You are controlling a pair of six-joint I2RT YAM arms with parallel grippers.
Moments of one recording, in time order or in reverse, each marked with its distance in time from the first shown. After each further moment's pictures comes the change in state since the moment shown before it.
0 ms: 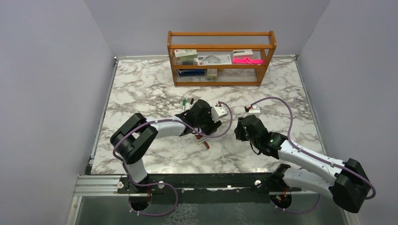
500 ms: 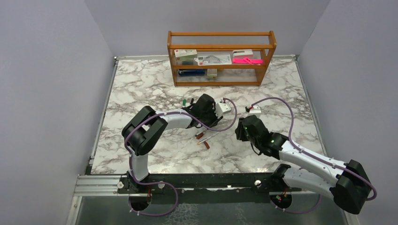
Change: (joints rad) left arm 0.018 0.138 0.140 -0.072 0.039 0.076; right arm 0.000 -0.016 0.000 -0.018 0.003 0.000
